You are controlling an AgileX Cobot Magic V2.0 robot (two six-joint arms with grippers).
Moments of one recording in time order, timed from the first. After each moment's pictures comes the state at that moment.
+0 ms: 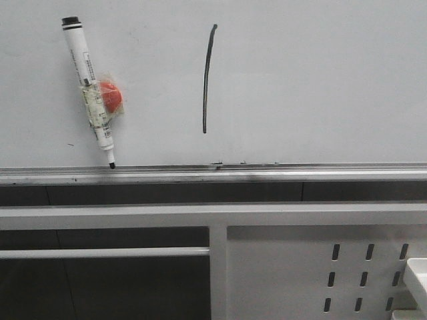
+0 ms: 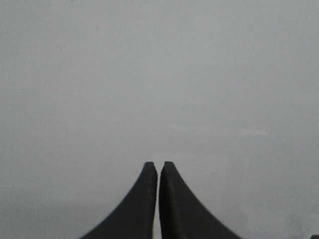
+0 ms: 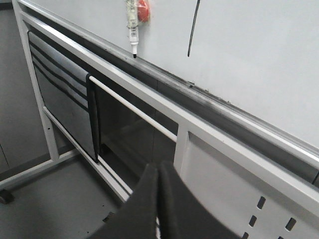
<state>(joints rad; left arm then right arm) -0.07 0.41 -0.30 0.22 -0.23 -0.31 0.66 0.14 0.01 0.40 0.11 -0.50</state>
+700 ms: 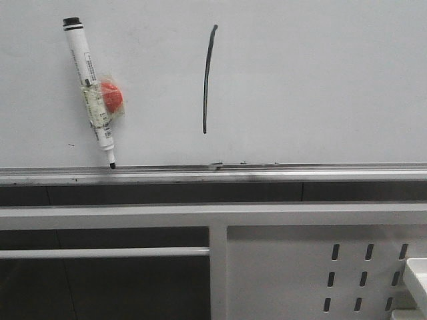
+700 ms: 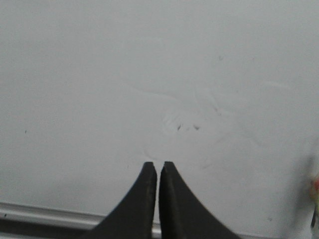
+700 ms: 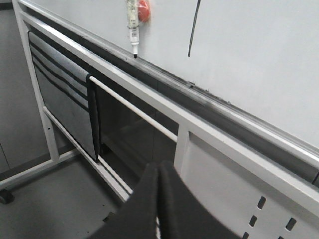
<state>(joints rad) -0.05 -0.01 0.00 0.05 0.00 -0.26 0.66 0.14 0.01 0.40 0.11 -0.50</state>
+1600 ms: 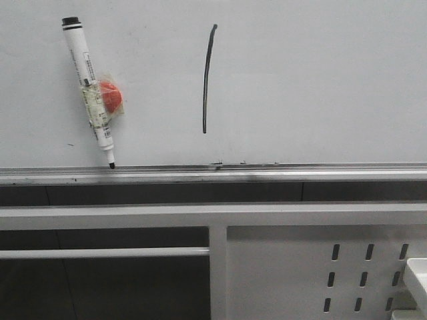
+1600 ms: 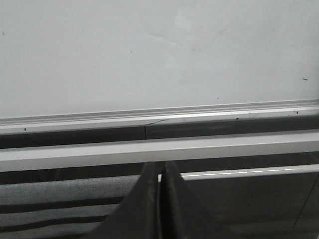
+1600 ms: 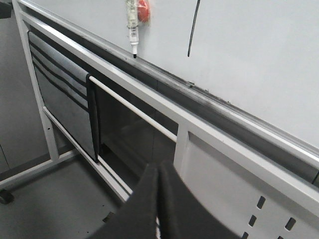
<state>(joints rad) -0.05 -0.01 0.00 -0.08 0.33 0.11 0.66 0.14 0.01 0.40 0.11 -0.50</state>
